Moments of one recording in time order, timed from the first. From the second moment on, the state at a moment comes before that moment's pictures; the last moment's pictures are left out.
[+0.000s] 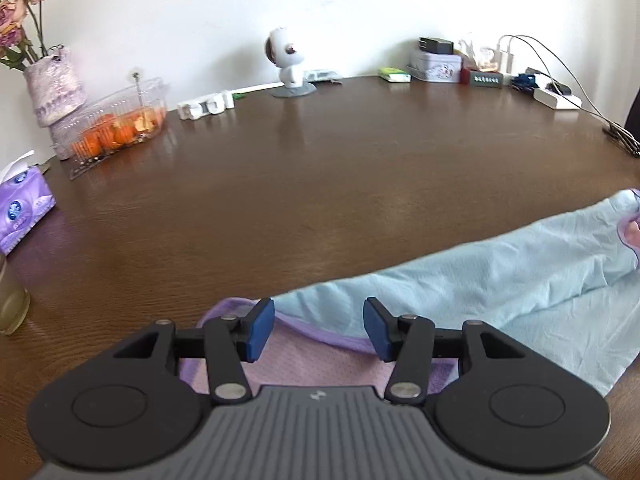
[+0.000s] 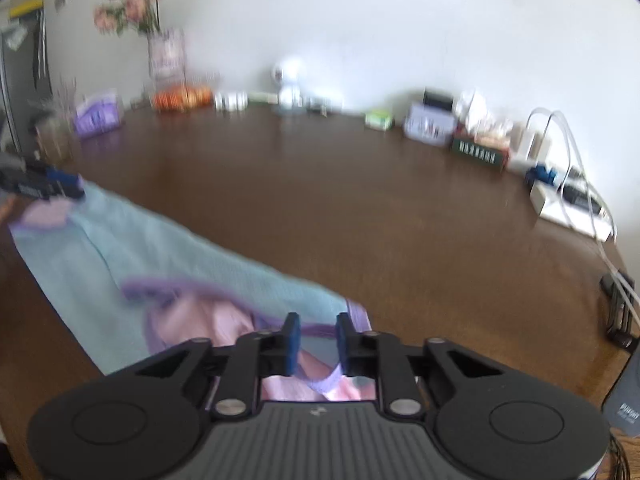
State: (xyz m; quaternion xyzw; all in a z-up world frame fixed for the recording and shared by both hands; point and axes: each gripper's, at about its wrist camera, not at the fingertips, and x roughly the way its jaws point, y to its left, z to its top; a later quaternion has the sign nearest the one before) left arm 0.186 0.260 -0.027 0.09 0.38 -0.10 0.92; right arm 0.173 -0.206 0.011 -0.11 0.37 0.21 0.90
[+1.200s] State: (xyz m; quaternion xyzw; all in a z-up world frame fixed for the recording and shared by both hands) left arm 0.142 0.216 -0.030 0.17 0.36 -0.17 0.90; right arm 0.141 -0.101 -0.012 -0.05 0.33 0.34 0.88
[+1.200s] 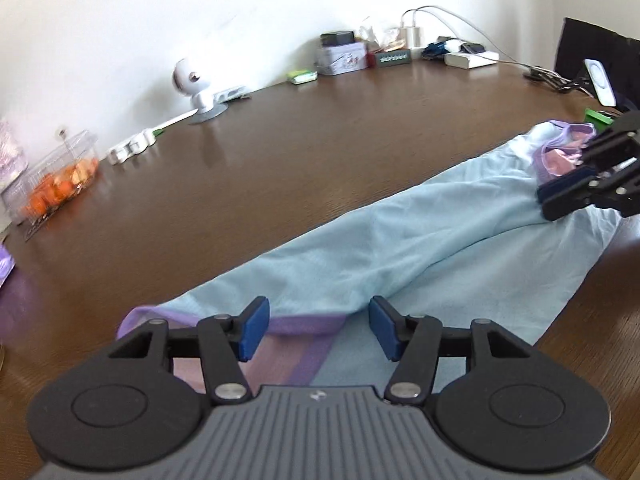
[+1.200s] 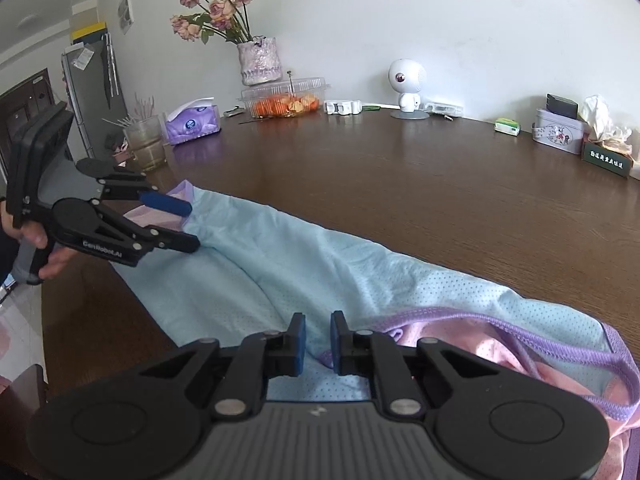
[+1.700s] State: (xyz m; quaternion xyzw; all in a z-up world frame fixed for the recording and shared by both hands) left arm 0.113 0.231 0.033 0.05 0.28 -0.10 0.95; right arm 0.071 -0.248 0.012 0.07 0.33 0.07 0.94
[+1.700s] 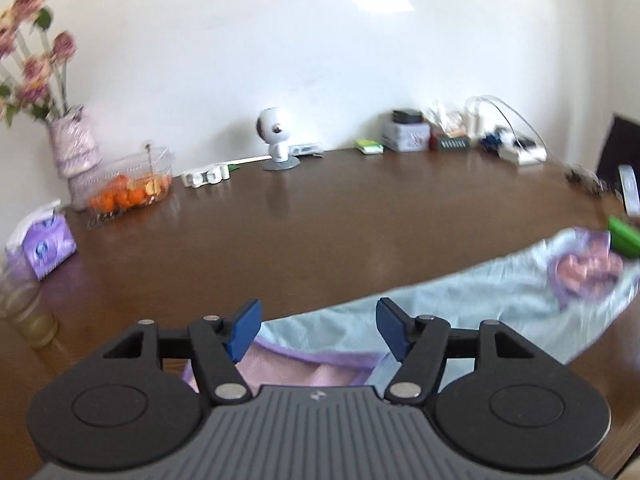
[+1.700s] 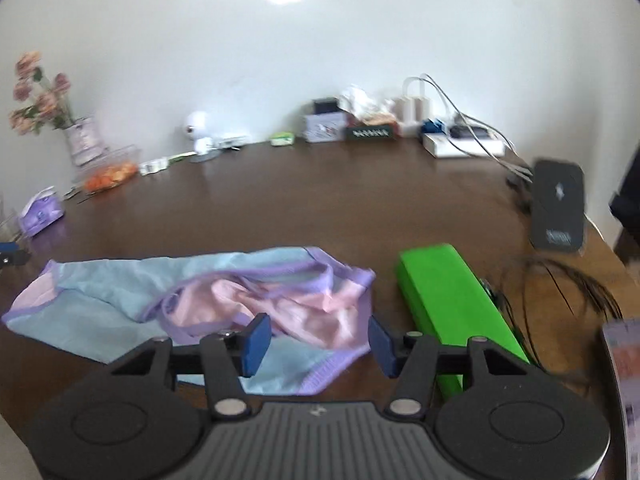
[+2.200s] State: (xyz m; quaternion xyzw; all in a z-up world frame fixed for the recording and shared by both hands) left arm 0.063 -0.068 -0.017 0.17 0.24 -0.32 0.90; right arm 0.147 -0.272 0.054 -0.18 0.36 0.32 0.86
